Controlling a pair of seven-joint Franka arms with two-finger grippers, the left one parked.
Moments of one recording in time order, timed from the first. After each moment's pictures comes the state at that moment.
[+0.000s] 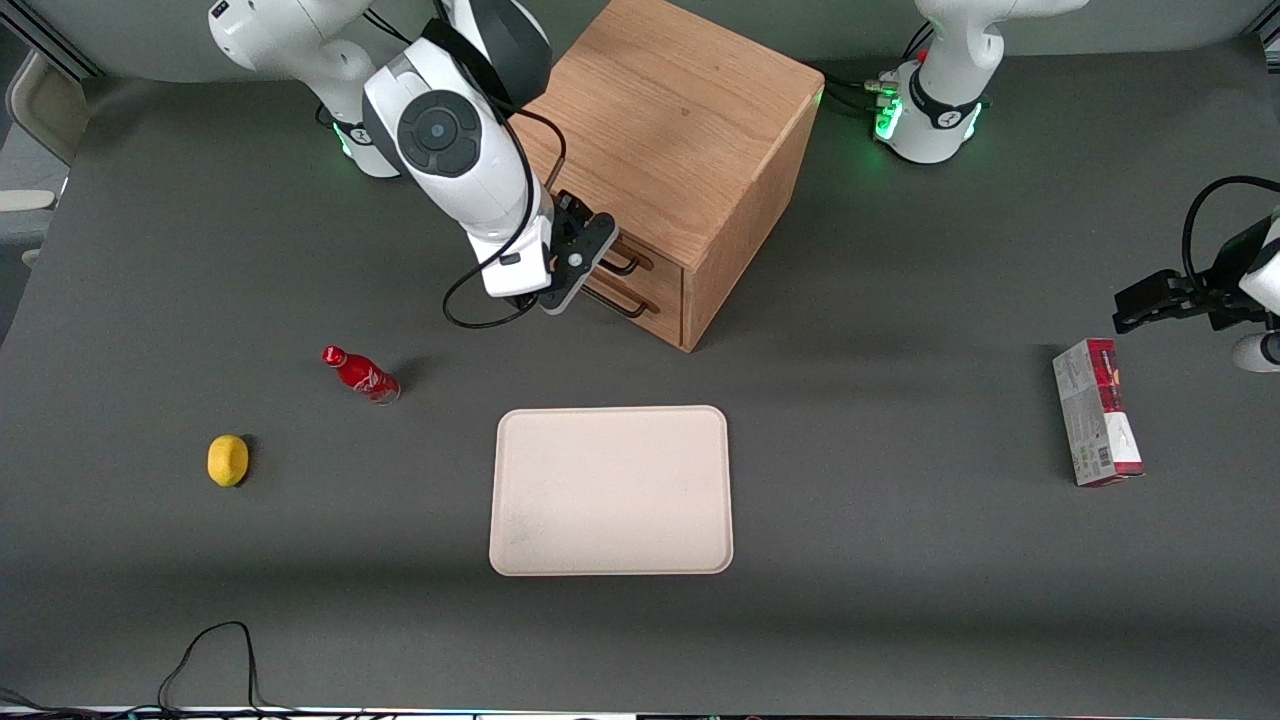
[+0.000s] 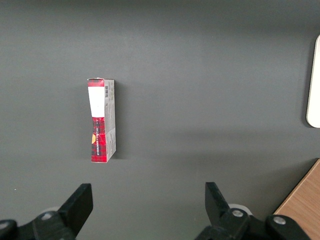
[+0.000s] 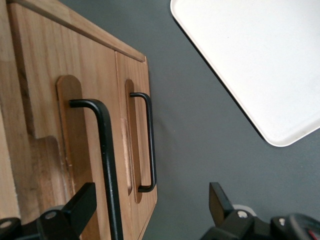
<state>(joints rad) 0.69 0.21 -0.02 -1.75 0.19 1.88 -0.31</state>
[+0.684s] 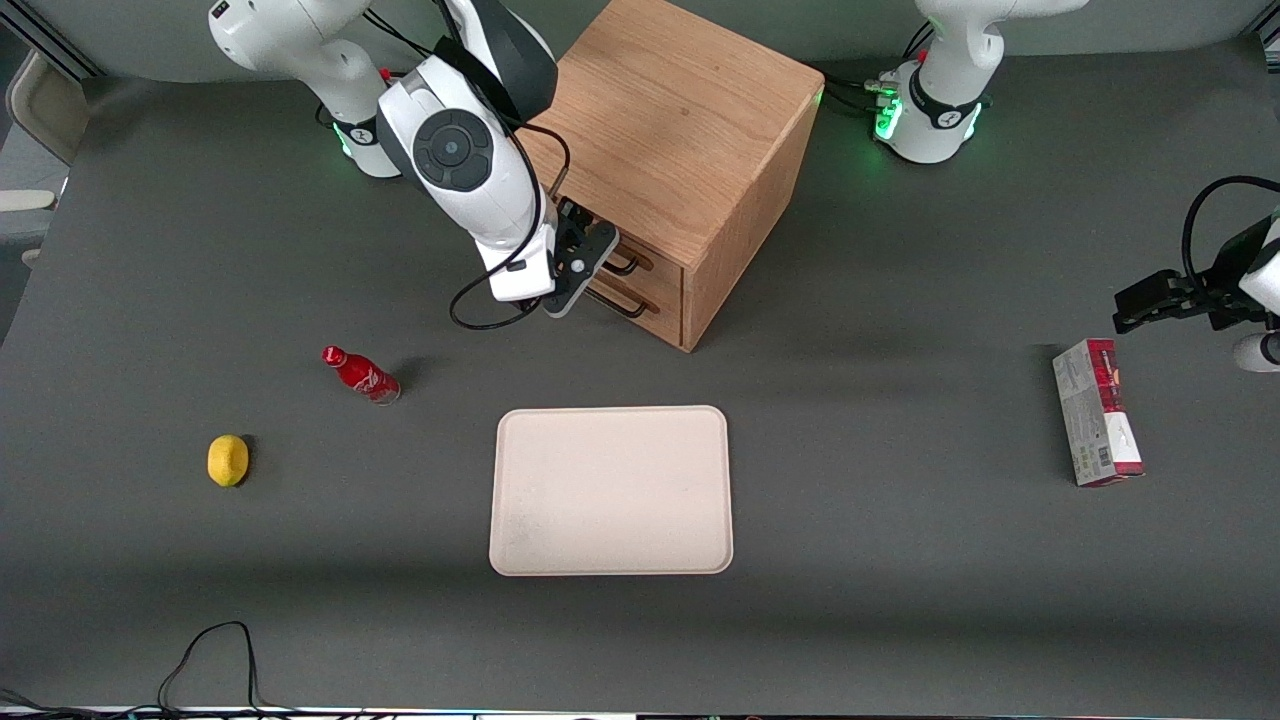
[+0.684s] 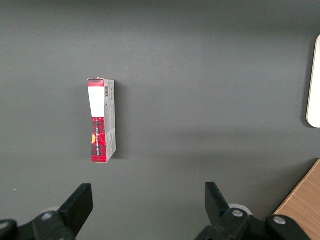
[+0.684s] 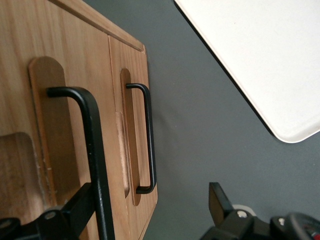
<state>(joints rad) 0.70 0.21 -0.02 -1.82 0.19 1.92 -0.31</state>
